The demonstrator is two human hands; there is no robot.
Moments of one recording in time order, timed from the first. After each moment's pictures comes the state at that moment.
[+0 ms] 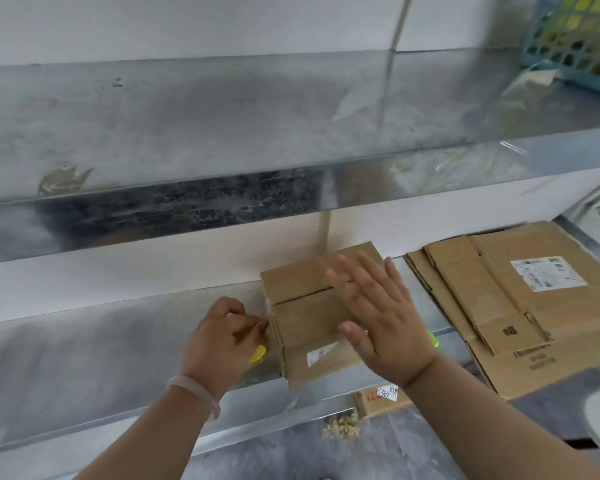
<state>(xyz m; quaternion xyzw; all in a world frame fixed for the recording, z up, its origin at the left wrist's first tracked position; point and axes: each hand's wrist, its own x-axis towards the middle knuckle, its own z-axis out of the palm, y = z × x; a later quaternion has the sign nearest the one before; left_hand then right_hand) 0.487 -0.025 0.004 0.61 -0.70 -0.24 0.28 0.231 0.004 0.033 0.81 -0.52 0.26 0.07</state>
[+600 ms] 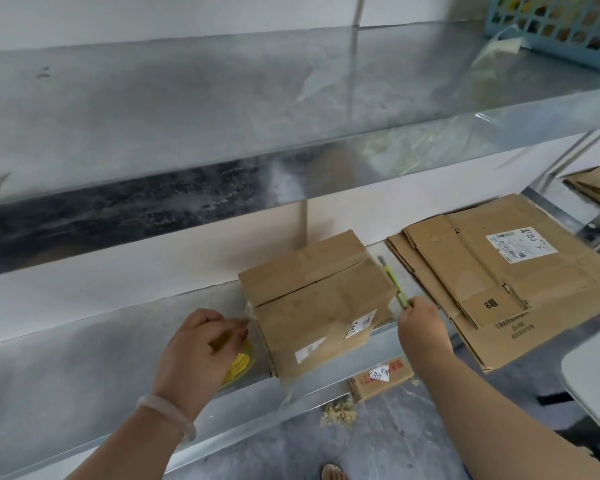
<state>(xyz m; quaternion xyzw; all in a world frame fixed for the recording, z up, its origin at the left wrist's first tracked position) 0.499 -0.025 0.000 0.59 -0.71 -0.28 0.26 0.167 0.007 -0.047 0.35 -0.89 0.22 -0.21</state>
